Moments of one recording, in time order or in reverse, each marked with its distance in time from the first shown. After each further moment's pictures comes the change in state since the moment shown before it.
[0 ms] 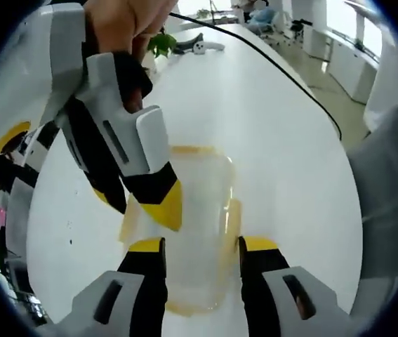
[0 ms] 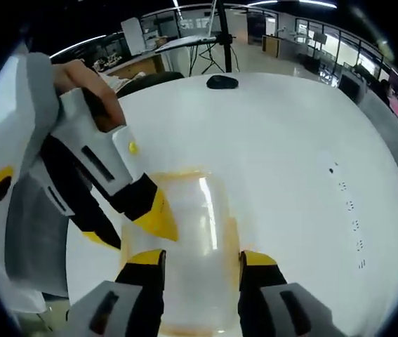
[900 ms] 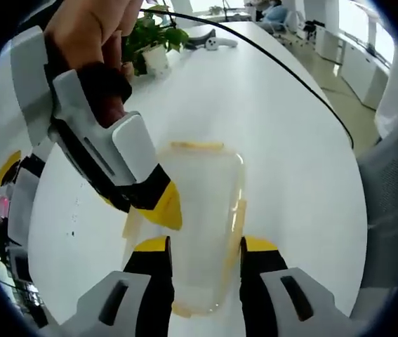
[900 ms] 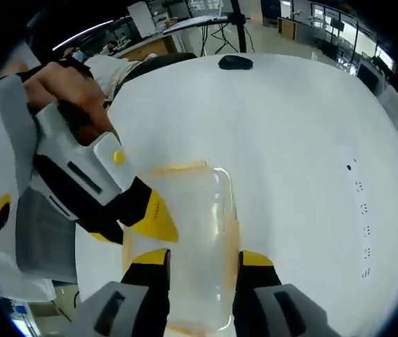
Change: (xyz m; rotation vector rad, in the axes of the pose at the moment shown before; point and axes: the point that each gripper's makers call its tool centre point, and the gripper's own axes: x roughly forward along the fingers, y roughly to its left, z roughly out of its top) left arm -0.006 0.001 -0.006 -0.026 0.019 0.061; right arm 0.004 -0.002 -0.004 -0.023 0.126 0.092
